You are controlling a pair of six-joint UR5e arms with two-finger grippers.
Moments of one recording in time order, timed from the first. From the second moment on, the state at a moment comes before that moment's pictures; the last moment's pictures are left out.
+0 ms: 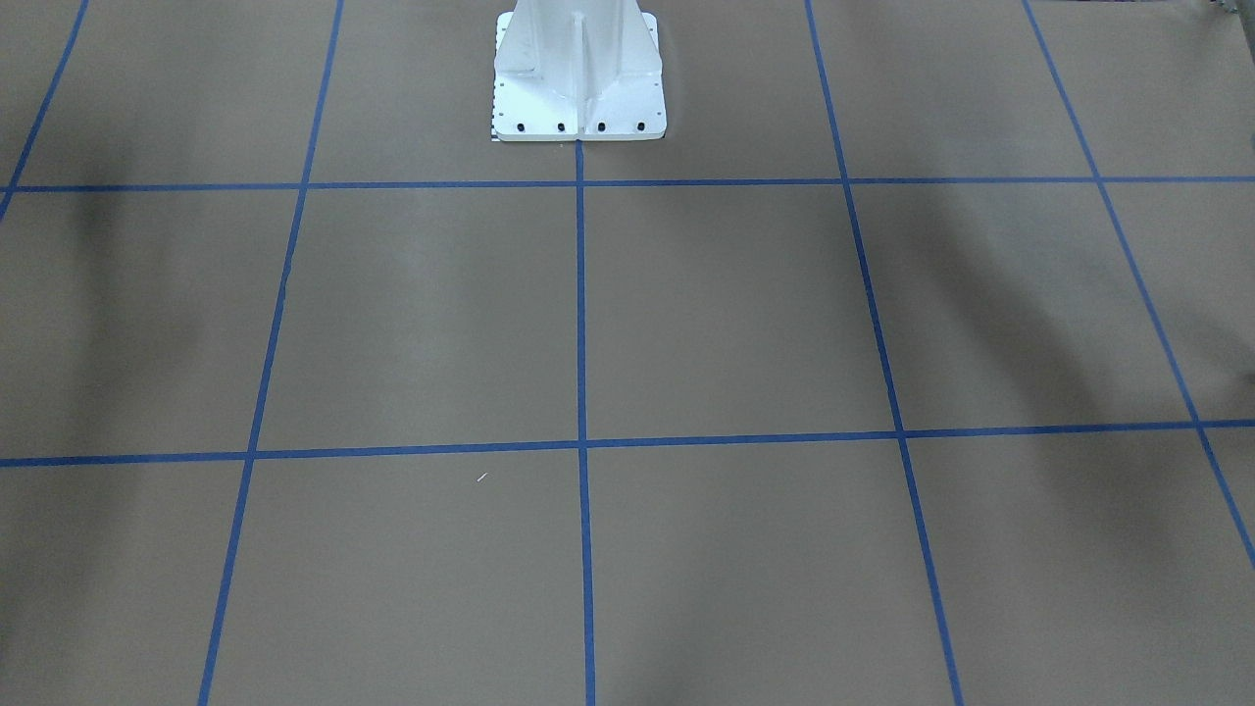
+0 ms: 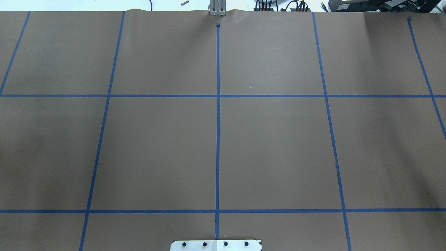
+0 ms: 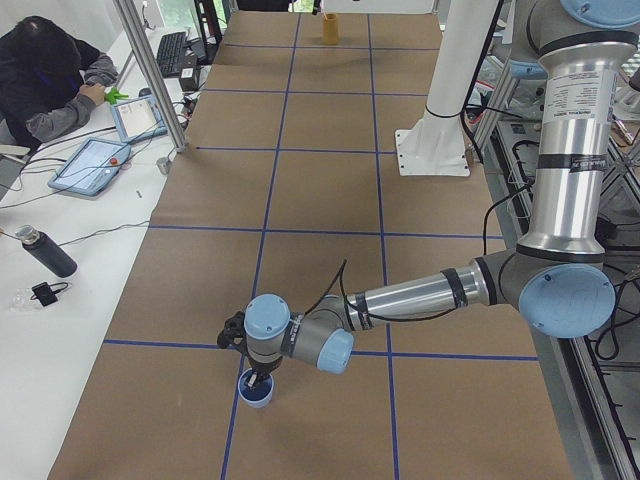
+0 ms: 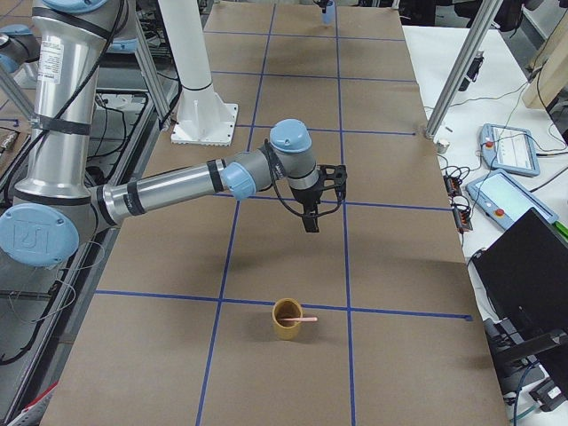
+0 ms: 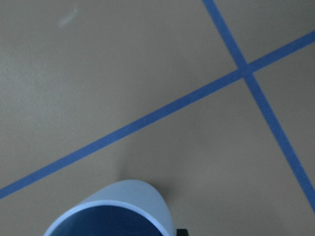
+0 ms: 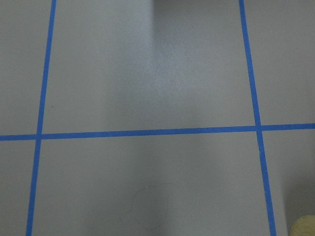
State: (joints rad) left arm -1.47 -1.59 -1.29 -2.12 -2.29 0.20; right arm 1.33 -1.75 2.04 -1.30 2.21 0.59
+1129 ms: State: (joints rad) left arm -0.95 -1.93 -1.86 -1.70 -2.14 -0.77; right arm 1.33 -1.75 2.02 -1.30 2.22 0.59
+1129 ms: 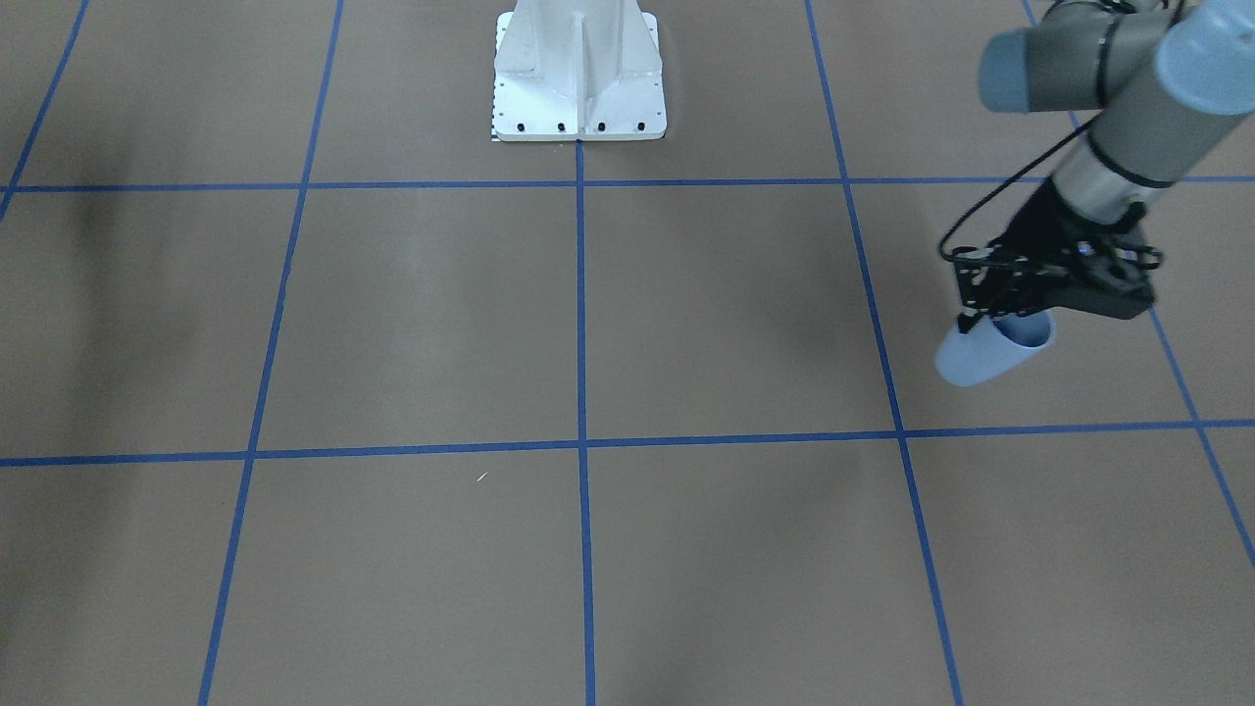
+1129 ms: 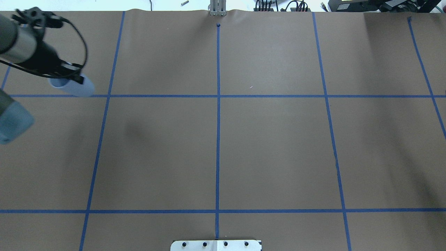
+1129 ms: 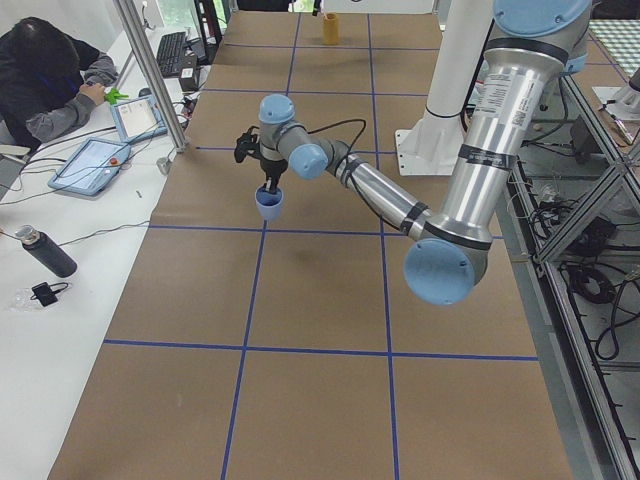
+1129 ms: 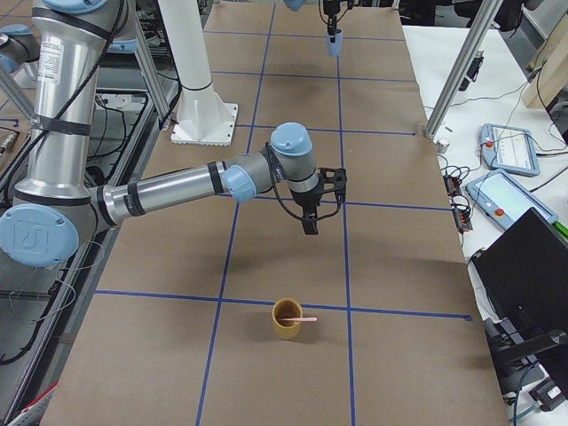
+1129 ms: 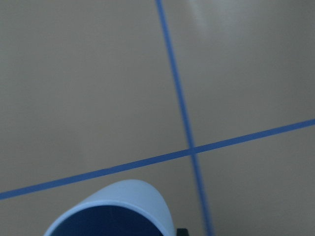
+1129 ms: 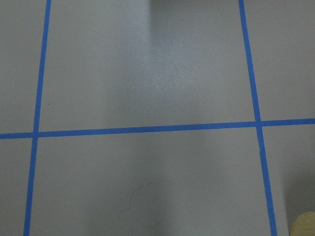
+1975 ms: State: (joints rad) left arm -0.48 -2.52 -1.54 -1.45 -1.77 -1.27; right arm 1.33 -1.75 2.02 -1.30 2.22 0.59
